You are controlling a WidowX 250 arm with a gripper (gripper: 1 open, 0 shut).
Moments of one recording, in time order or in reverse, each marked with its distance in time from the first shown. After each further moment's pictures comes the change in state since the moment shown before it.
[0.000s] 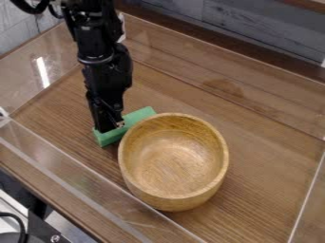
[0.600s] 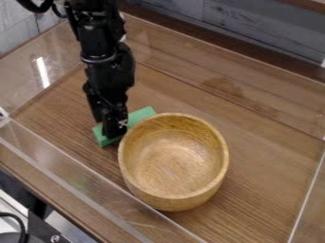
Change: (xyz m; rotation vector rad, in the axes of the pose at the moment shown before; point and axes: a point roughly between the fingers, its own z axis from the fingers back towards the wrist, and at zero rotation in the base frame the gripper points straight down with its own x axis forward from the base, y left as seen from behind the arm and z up) arm 0.004 0.000 -0.003 -0.005 0.002 -0.012
